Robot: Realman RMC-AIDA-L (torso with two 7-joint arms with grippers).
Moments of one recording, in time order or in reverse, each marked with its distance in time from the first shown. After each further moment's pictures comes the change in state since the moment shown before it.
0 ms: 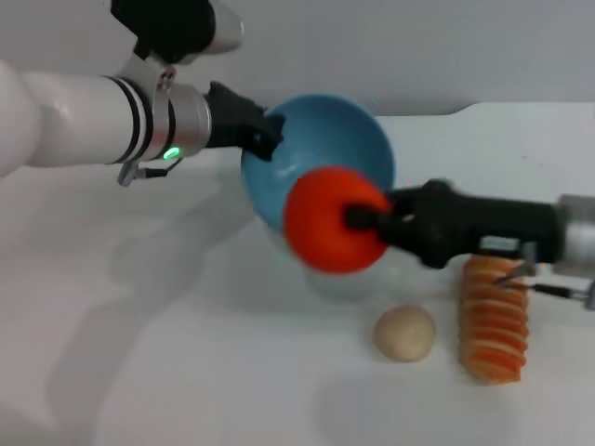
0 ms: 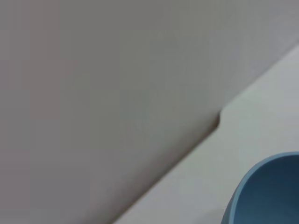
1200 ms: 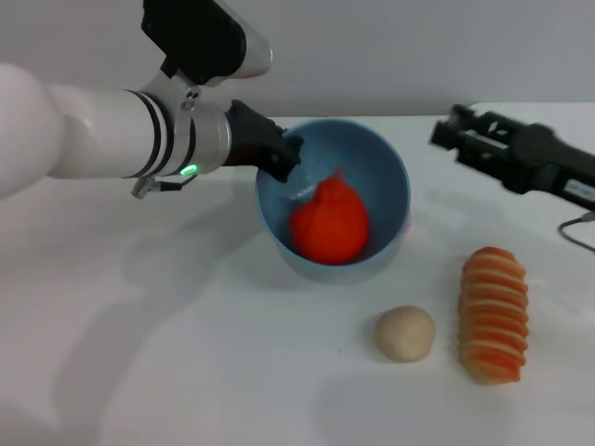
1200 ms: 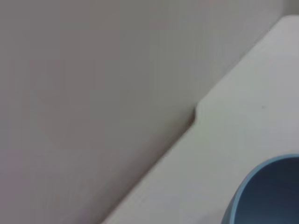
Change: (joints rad) left arm 0.004 -0.003 0.057 0.019 0.005 -0.002 0.007; right arm -0.041 0.003 0.293 0.084 0.023 0.036 -0.081
